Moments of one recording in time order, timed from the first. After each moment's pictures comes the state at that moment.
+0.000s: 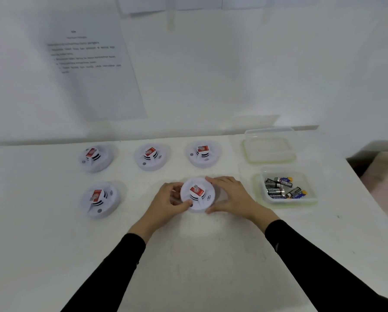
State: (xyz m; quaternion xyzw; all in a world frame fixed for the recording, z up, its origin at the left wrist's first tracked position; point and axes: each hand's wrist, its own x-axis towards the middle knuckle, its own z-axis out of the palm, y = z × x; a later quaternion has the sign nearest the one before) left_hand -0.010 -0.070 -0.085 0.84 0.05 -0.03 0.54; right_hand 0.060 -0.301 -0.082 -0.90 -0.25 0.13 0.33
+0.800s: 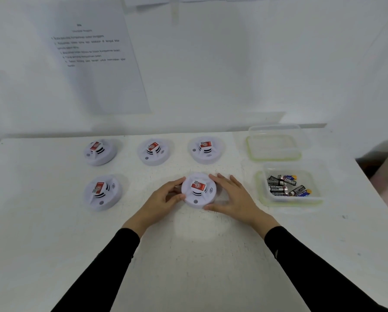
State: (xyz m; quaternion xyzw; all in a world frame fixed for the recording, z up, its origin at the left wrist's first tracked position) left_hand -0.018 -0.059 -0.089 0.86 0.02 -0.06 0.51; right_hand 0.045 -0.304 -0.100 -0.89 -0.27 0.11 0.36
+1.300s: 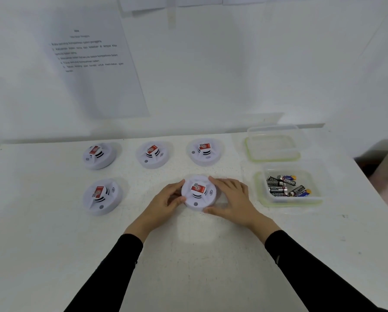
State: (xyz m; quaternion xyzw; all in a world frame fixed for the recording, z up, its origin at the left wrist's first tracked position) left_hand -0.017 -0.063 -0.089 0.86 0.03 -0.07 0.51; right_hand 0.041 -0.303 -0.101 -0.91 -0.26 0.07 0.32
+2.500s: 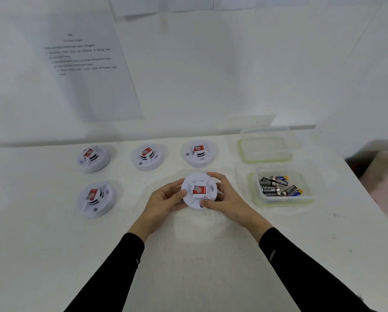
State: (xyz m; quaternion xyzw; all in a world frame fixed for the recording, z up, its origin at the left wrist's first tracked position) left_hand -0.016 -0.091 -0.073 0.66 0.10 -0.07 0.74; right_hand 0.033 -0.299 -0.077 -0.66 -0.12 0.27 0.69
